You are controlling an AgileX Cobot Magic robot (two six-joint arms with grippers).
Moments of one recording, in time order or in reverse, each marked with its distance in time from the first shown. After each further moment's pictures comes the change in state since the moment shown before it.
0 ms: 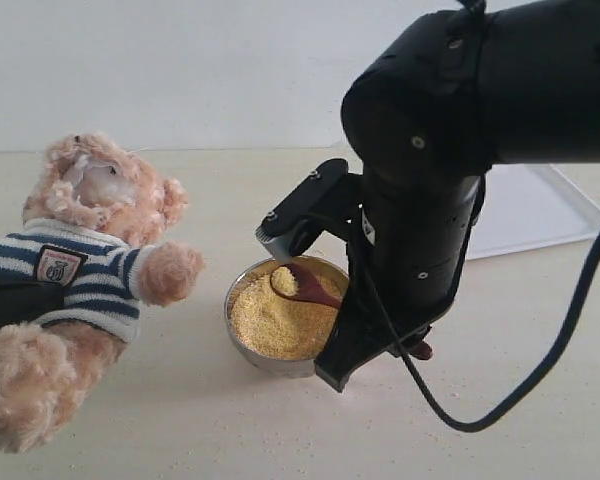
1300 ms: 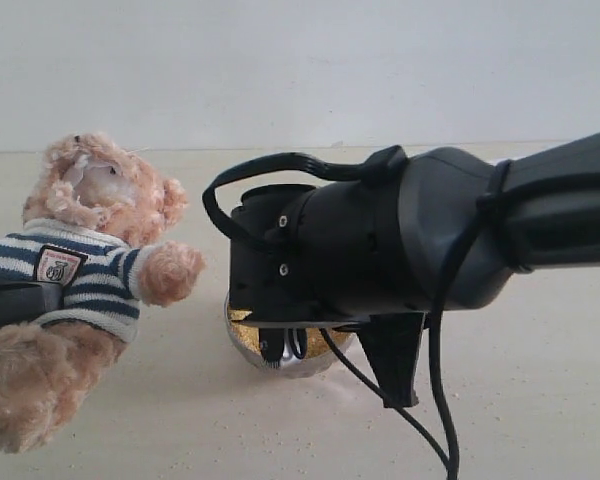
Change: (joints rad) left arm 0.000 0.000 0.000 0.000 0.000 0.000; right arm 0.189 0.216 0.000 -0.629 0.141 -0.145
